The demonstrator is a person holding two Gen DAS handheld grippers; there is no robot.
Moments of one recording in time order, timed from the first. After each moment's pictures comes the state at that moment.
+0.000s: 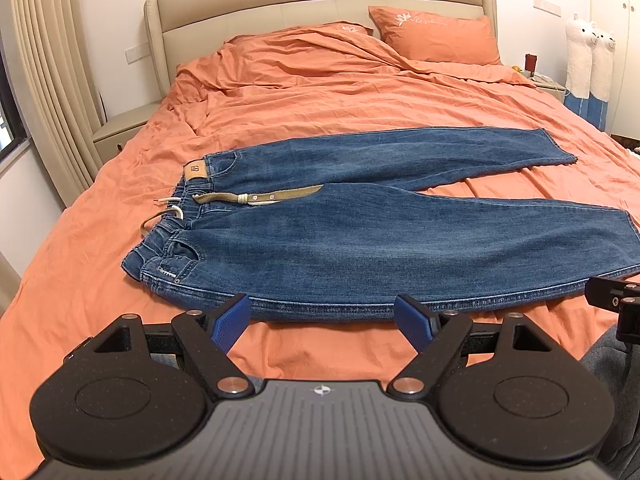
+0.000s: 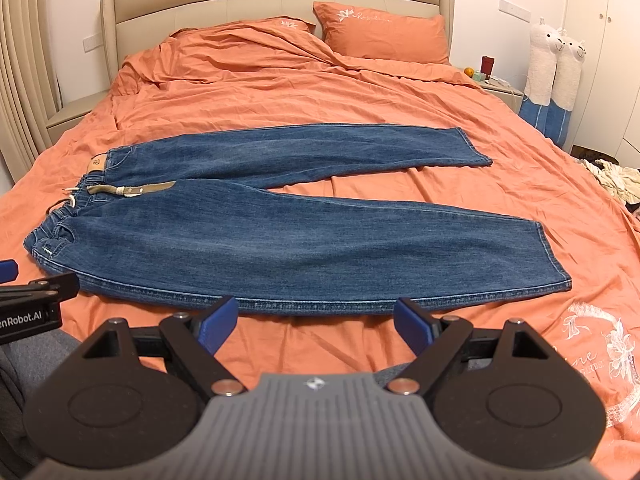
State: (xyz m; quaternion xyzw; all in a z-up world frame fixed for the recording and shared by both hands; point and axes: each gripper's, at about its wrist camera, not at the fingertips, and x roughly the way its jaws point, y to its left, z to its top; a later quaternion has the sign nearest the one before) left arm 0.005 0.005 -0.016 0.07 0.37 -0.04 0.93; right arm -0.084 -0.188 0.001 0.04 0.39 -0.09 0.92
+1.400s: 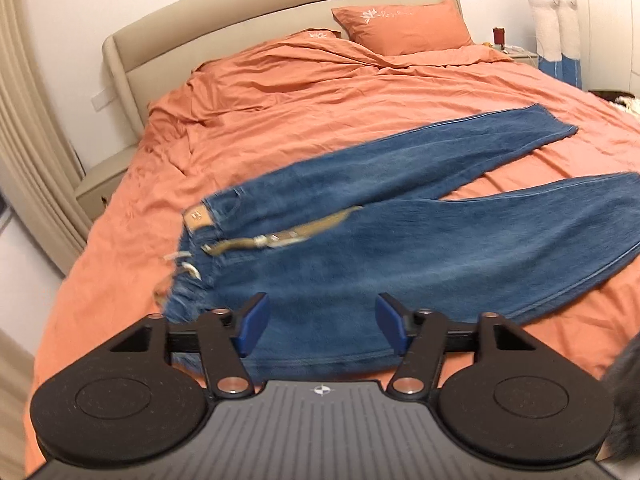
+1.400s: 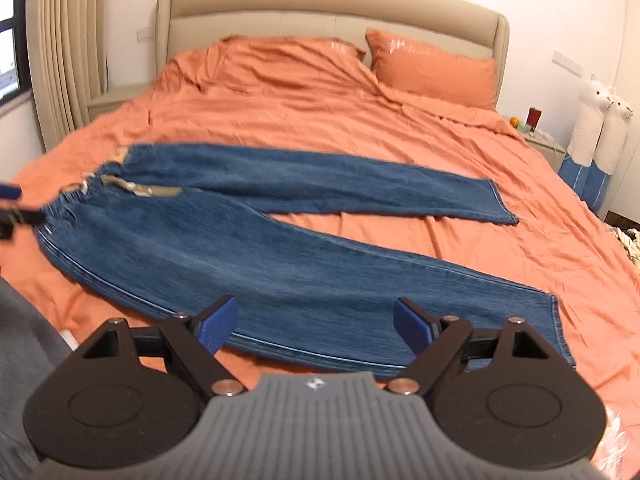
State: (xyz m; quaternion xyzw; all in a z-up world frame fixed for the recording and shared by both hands) left arm 0.076 0.056 -0.009 0.17 0.35 -0.09 0.92; right arm -0.044 -0.256 -0.002 -0.03 0.37 0.00 0.93
